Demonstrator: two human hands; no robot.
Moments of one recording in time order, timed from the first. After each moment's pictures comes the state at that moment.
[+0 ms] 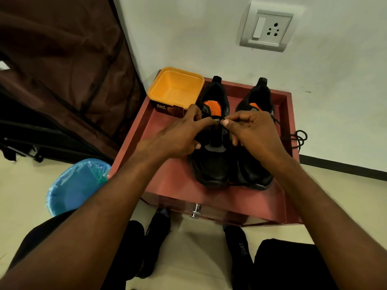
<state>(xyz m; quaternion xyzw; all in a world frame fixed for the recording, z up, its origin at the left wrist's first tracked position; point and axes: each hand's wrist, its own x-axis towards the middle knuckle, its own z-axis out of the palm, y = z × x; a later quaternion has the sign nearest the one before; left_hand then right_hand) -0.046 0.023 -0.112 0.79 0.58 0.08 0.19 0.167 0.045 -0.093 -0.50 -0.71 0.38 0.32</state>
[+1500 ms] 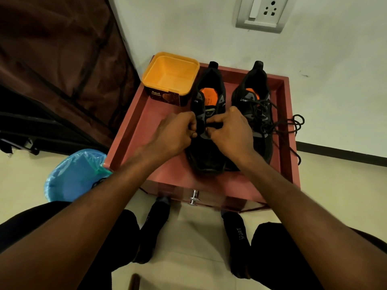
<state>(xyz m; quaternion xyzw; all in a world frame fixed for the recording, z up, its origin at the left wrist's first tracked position) -0.037 -0.005 -0.133 0.65 0.69 0.20 0.25 0.132 0.025 -0.130 -0.60 -0.74 0.23 0.21</state>
